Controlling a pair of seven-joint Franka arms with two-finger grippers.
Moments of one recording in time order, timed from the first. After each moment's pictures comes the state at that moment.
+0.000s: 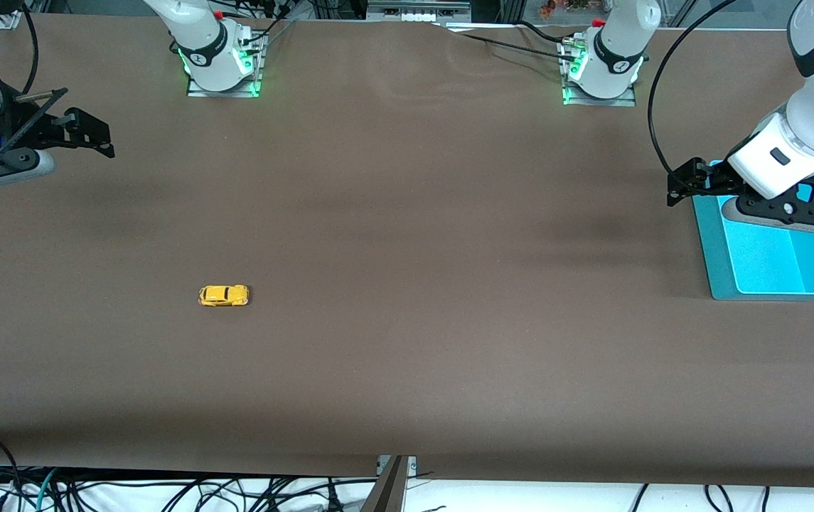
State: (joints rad) left arm 0.05 0.05 -0.15 -1.68 -0.02 1.70 0.03; right arm -0.13 0.02 0.21 -1.60 0.02 1.48 -0.18
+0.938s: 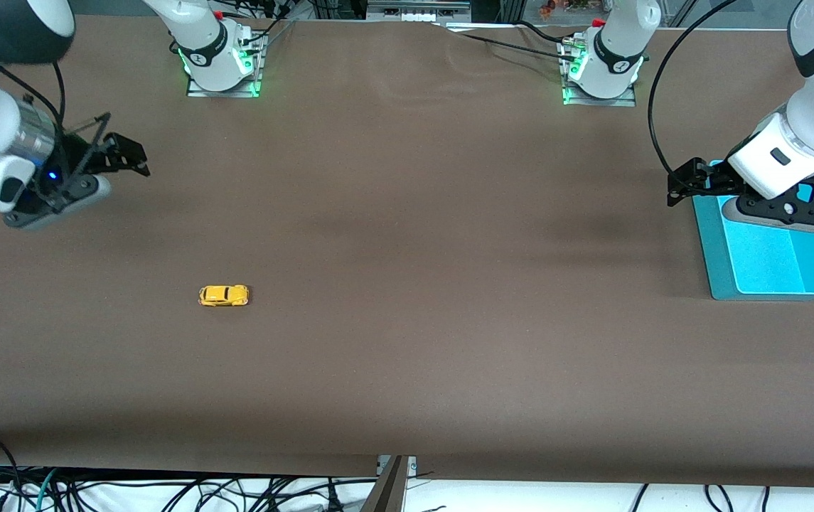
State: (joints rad) left arm 0.05 0.05 -0.15 -1.67 -0.02 1.70 0.03; right arm -0.08 0.16 0.21 -1.61 0.03 1.59 -0.42
